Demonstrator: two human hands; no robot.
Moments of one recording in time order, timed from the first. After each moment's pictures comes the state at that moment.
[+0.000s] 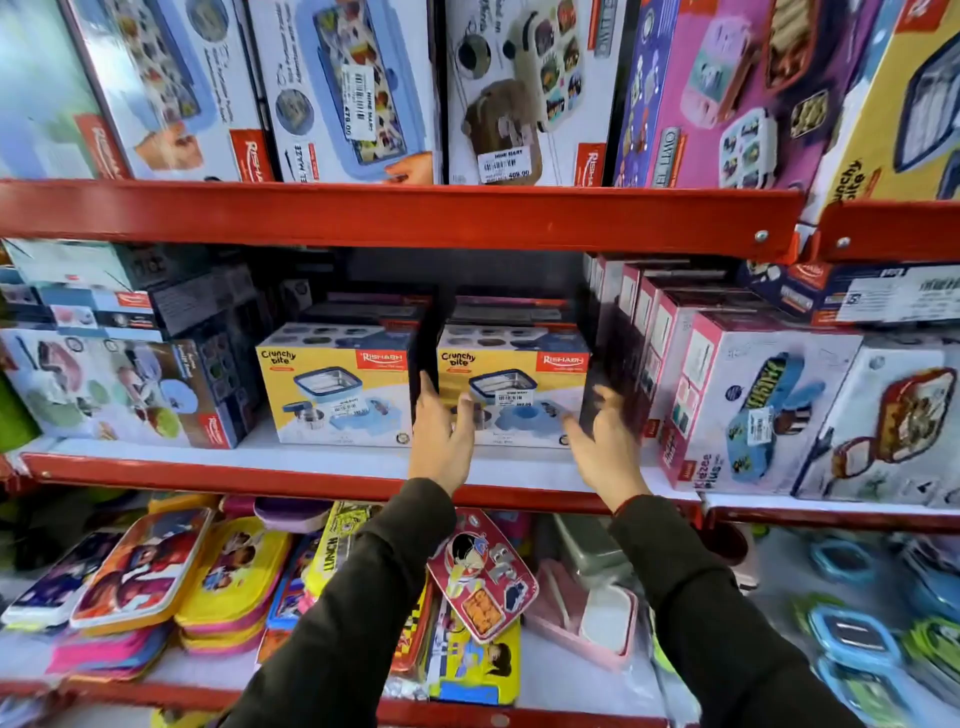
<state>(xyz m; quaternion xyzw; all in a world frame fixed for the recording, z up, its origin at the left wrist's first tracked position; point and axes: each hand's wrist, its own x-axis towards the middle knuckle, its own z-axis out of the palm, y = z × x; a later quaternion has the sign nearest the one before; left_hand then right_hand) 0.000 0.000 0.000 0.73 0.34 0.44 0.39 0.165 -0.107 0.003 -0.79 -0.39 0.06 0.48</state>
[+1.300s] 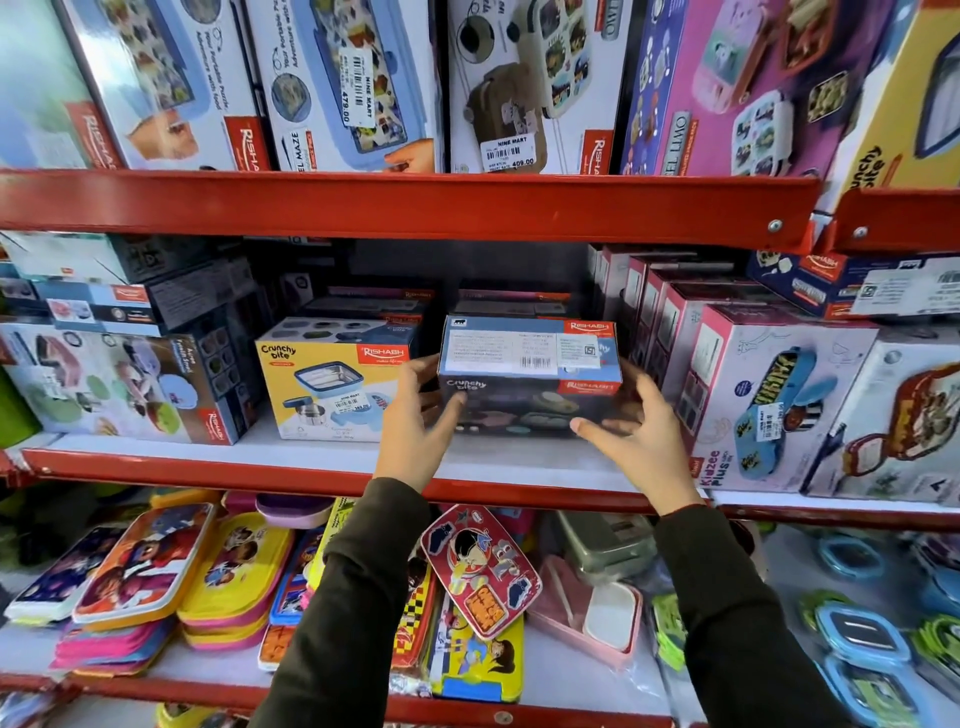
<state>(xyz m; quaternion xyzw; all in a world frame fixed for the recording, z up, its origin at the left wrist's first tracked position) -0.036 0.002 0.017 0.74 0.29 0.49 0.37 0.179 -0.142 0.016 -0.69 -0.43 0.07 0.58</state>
